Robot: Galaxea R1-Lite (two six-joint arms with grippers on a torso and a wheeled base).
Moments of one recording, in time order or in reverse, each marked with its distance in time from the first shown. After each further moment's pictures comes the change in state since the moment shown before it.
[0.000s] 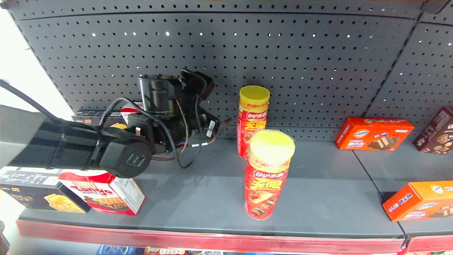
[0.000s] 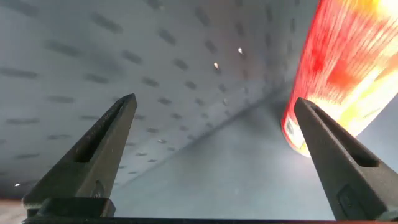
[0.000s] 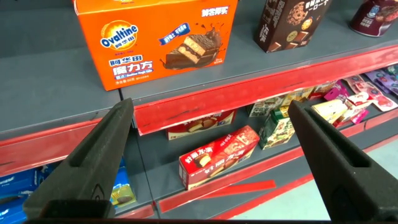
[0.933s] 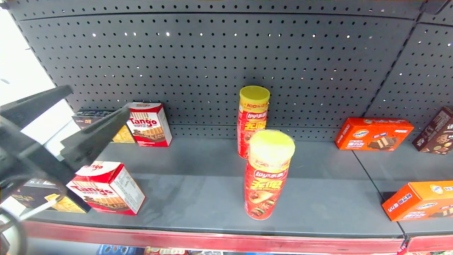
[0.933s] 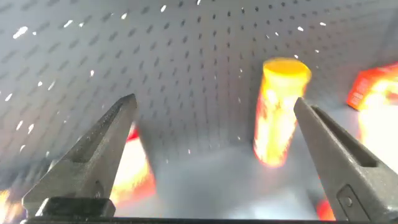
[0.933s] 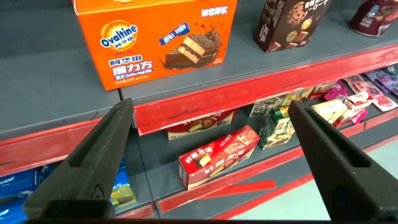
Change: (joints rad) left arm -0.066 -0.909 0.721 -0.151 0.062 -0.143; right arm 0.000 0.000 0.000 0.000 0.000 0.000
